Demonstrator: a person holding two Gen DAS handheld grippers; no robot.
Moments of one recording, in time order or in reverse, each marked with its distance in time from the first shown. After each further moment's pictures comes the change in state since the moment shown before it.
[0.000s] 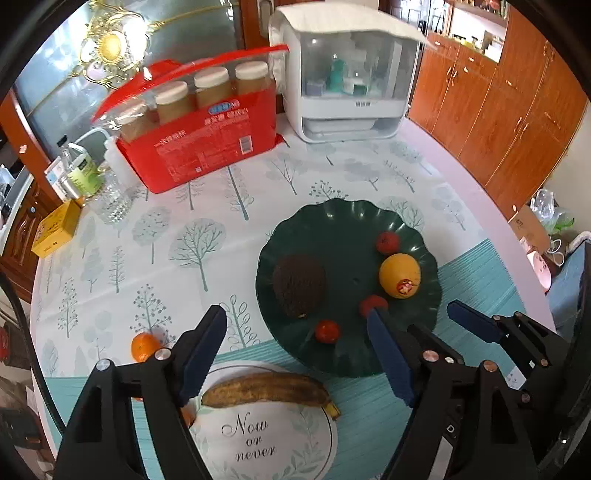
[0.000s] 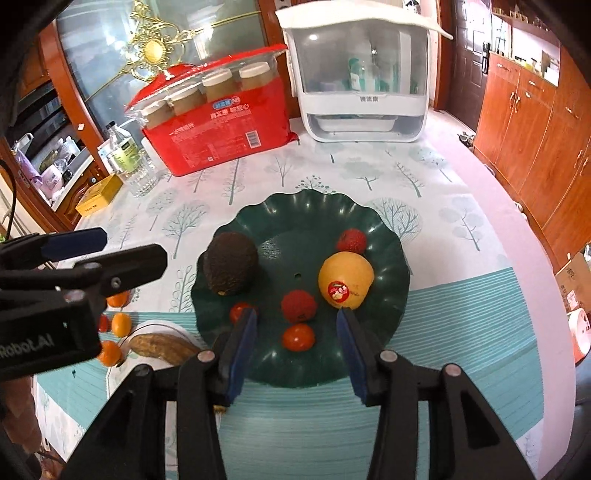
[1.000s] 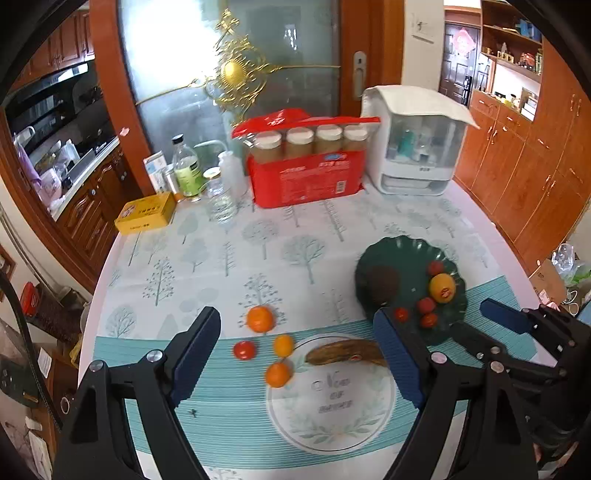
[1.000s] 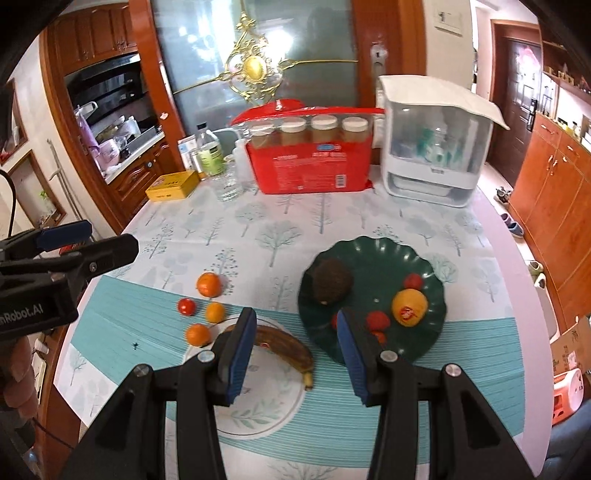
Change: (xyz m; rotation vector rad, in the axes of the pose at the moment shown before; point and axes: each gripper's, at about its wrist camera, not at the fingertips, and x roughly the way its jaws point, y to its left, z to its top) left arm -0.143 0.114 -0.071 -0.162 -0.164 0.142; right arm -0.092 0.105 0.002 -0.191 -0.063 0.109
